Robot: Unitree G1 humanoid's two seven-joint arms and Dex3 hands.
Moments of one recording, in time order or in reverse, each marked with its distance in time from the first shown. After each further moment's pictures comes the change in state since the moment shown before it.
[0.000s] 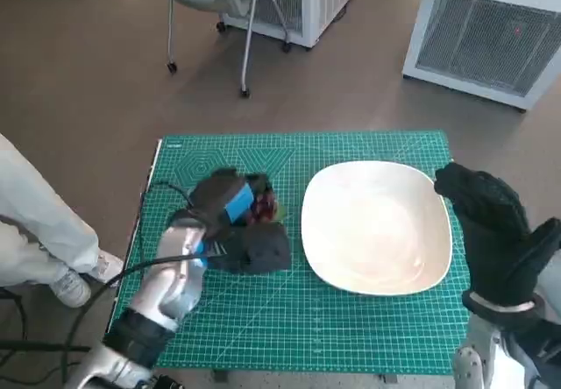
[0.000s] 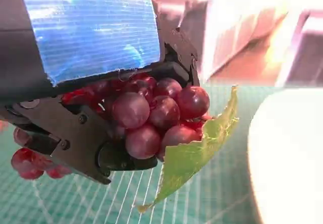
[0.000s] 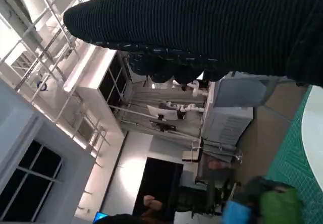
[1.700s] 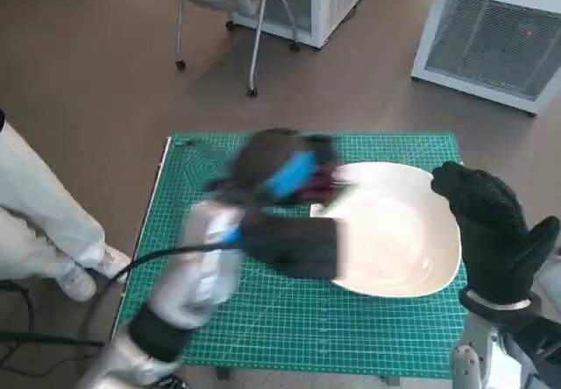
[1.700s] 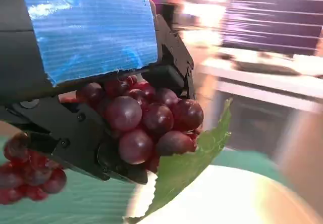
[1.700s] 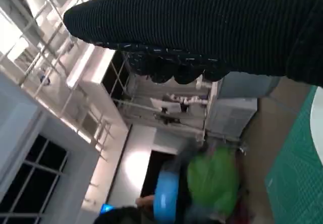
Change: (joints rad) left arm -0.268 -0.228 -0.062 -0.018 0.036 -0.048 -0.084; right arm -0.004 0.006 0.002 -0.003 0.017 0.000 0.009
